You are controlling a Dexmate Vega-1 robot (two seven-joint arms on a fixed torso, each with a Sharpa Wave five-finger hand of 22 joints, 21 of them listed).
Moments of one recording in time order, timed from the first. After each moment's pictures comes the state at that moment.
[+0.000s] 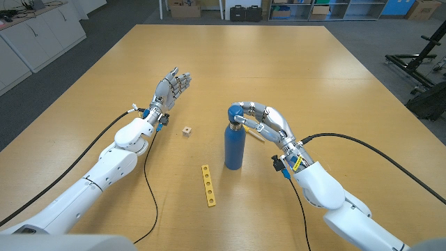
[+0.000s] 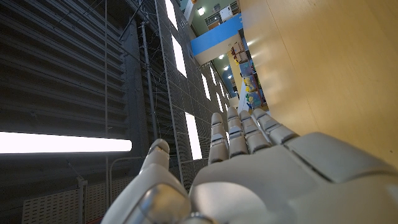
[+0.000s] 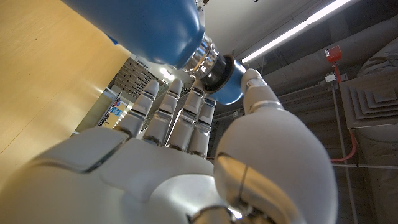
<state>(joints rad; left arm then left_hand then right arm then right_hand) 1.06 0.66 0.30 -1.69 -0.70 -0.27 -0.04 0.02 -0.03 0.41 -0.11 0.20 0.29 0.04 0.26 0.19 0.27 0.04 0.22 0.20 0.21 -0.02 0.20 0.18 0.13 -0.04 0.20 0.17 -1.48 -0.69 -0.33 -2.15 0.09 0.38 -0.21 0.80 -0.03 0.43 -0.14 0.24 0.69 -0.09 0.37 0.20 0.84 -0.15 0.21 0.20 0.50 -0.05 0.23 0.25 0.25 0.08 0.46 0.19</state>
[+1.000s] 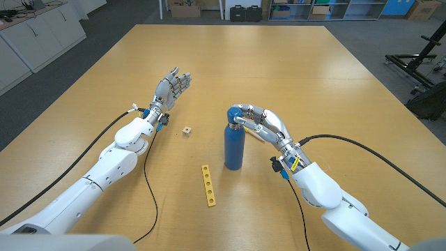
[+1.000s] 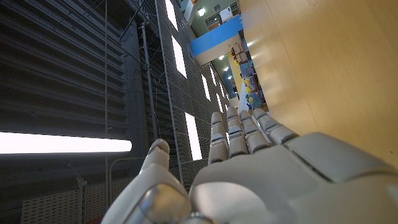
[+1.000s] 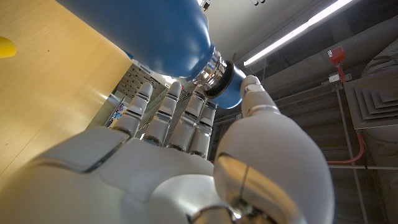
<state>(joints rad) 1.06 0.66 0.31 -1.68 -0.70 -0.27 -0.04 0.02 -0.03 0.41 -0.11 0.20 0.30 0.03 0.25 0.19 0.28 0.04 0.22 0.20 0.21 -0.02 0.20 0.18 0.13 -0.04 0.20 0.17 -1.46 -0.70 -0.35 -2.11 0.11 0.39 -0.19 0.76 0.01 0.41 -0.13 0.19 0.64 -0.17 0.29 0.21 0.76 -0.22 0.19 0.22 0.45 -0.04 0.23 0.29 0.19 0.16 0.41 0.19</state>
